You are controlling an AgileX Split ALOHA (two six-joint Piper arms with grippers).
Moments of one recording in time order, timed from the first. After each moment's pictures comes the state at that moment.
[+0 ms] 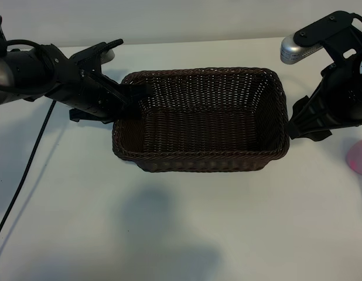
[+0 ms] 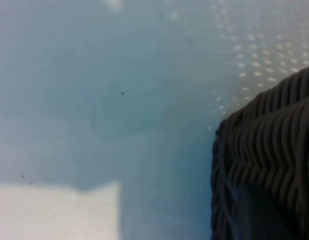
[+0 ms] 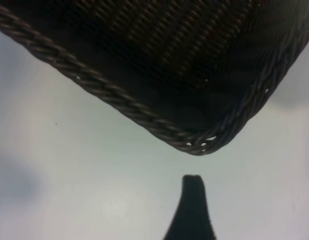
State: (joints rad) left arm -0.27 1.94 -1.13 -0.65 0.36 0.16; right arm 0.28 1.38 -1.07 0.13 0.91 -0.17
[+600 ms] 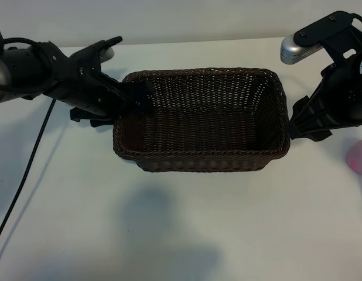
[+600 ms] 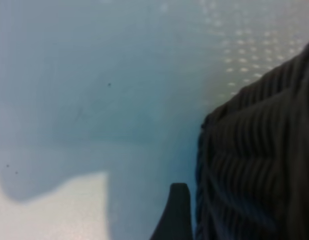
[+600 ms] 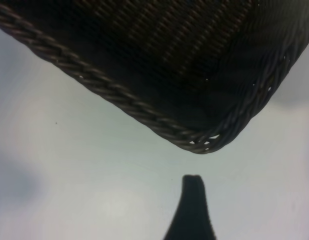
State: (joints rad) left arm -0.27 1.92 -1.13 -0.66 0.39 0.15; right arm 0.28 1.38 -1.07 0.13 0.91 -0.17
